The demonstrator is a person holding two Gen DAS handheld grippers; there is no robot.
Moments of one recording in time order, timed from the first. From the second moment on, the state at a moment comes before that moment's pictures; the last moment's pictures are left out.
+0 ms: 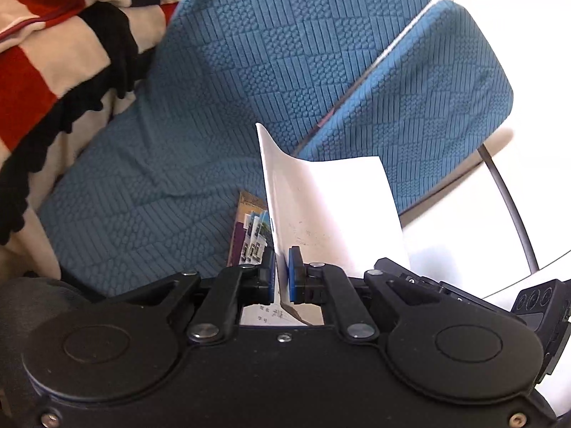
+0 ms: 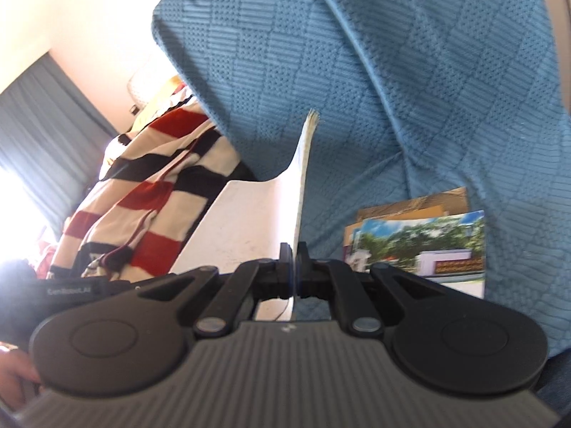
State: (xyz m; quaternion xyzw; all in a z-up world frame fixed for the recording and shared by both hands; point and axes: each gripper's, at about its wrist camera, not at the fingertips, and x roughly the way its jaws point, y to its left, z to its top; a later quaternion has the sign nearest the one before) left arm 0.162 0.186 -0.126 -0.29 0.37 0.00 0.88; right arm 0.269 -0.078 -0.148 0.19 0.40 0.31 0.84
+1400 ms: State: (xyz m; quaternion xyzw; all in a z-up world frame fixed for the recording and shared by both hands) left arm 0.229 0.137 -0.256 -0.23 0.49 0.03 0.84; right arm 0.293 -0.133 -0.288 0.16 0.51 0.19 0.83
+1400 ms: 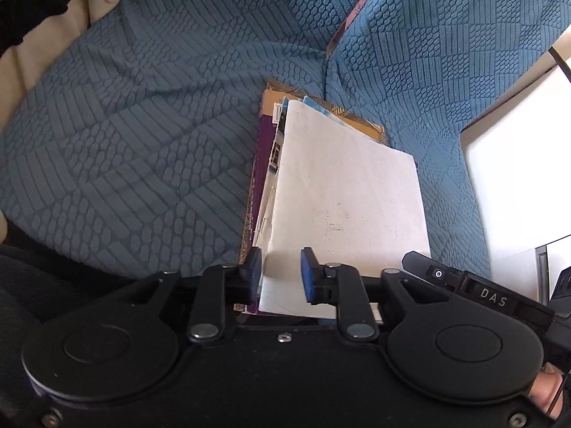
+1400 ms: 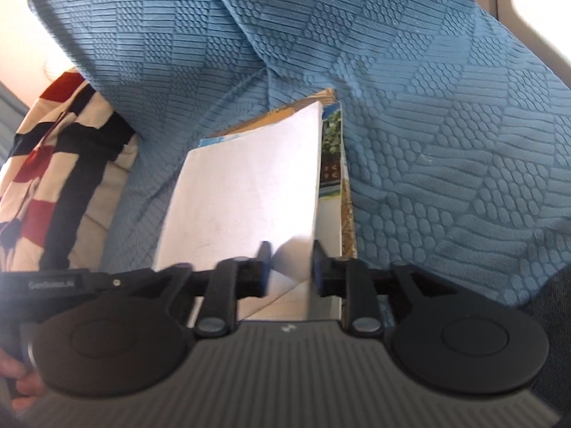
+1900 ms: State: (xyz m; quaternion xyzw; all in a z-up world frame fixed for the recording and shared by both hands) left arm 0.199 0.127 -0.162 -0.19 0.43 0.04 0.88; right arm 0.286 -0.143 -0.194 0.12 0.46 0.18 0.86
